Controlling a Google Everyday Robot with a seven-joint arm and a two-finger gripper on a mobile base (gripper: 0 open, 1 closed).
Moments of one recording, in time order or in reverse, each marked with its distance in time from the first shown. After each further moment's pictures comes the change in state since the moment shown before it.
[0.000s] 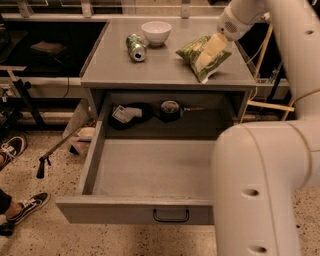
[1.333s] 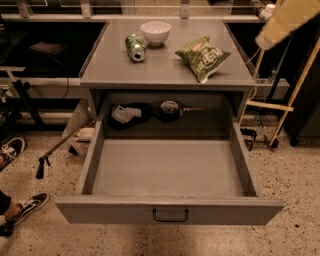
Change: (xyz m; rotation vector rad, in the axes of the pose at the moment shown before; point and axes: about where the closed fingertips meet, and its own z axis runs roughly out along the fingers) arm 0.052 0.087 -0.260 0.391 0.018 0.054
